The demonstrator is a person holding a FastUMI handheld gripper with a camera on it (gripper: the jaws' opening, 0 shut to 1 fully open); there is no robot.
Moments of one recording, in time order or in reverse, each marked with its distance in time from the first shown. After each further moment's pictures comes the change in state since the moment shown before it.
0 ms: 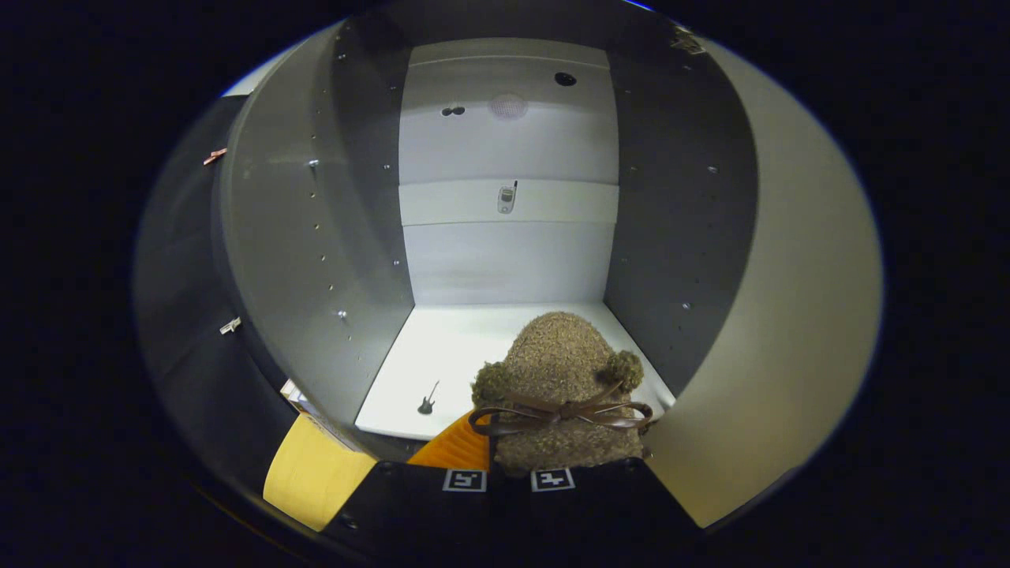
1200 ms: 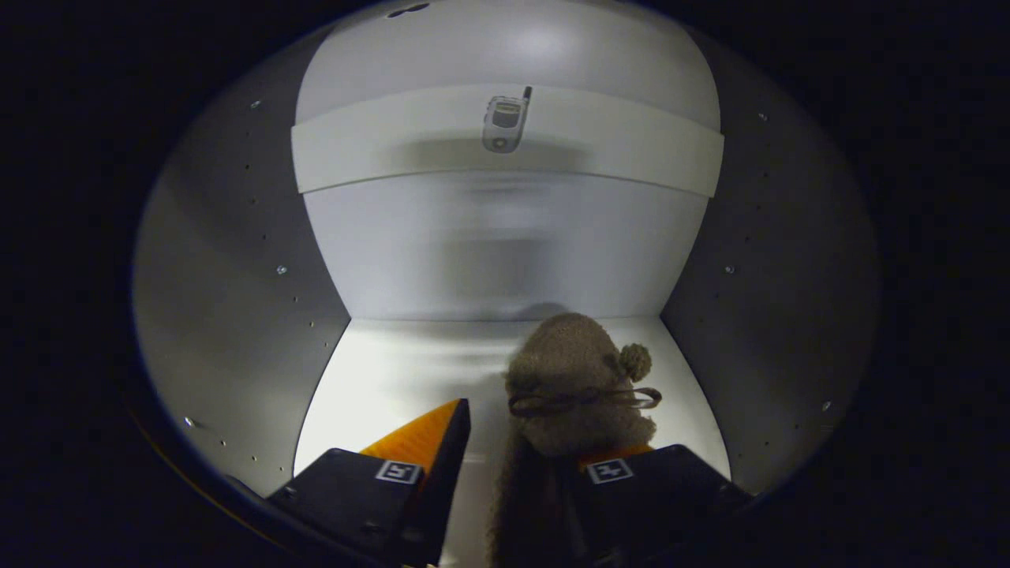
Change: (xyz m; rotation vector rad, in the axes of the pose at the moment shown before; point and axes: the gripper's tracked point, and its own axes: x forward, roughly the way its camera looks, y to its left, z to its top) arm 0.164 -0.006 0.005 -0.054 0.202 -0.038
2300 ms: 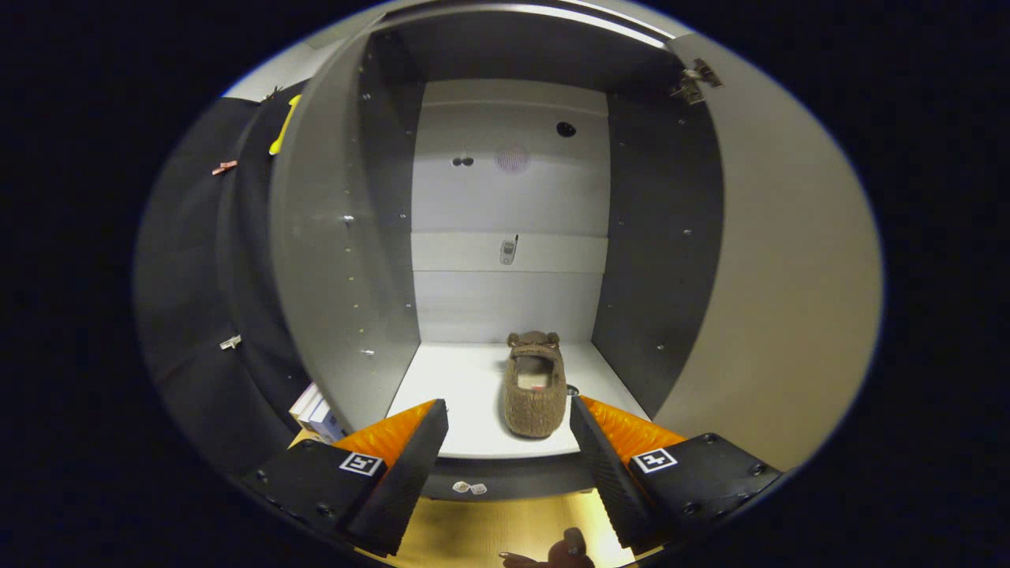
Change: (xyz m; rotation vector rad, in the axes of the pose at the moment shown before) arm -0.264 0.004 -0.035 0.055 -0.367 -0.006
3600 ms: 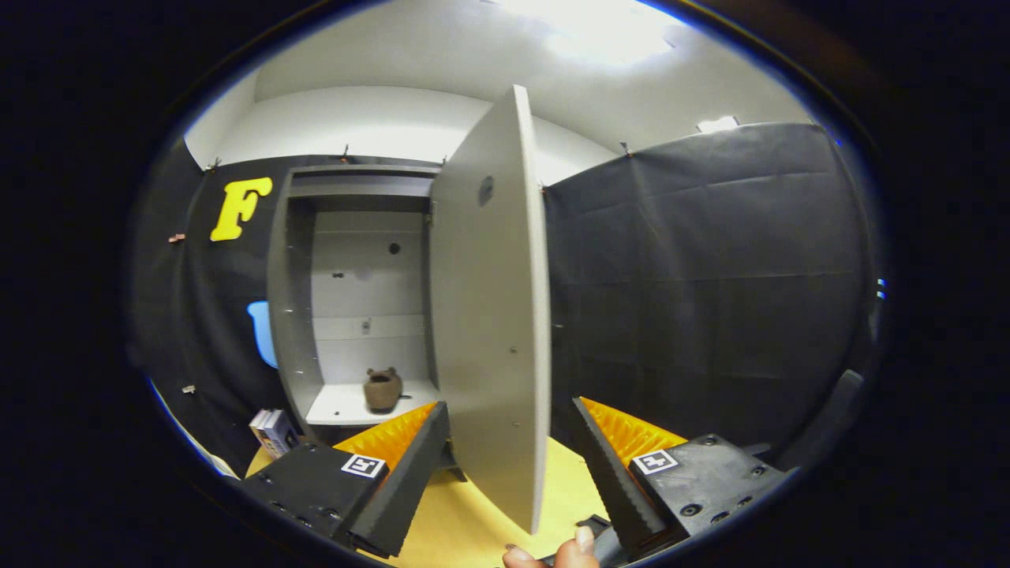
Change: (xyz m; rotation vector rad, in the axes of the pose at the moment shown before) arm -0.325 -0.208 -0.014 0.110 -0.320 -0.475
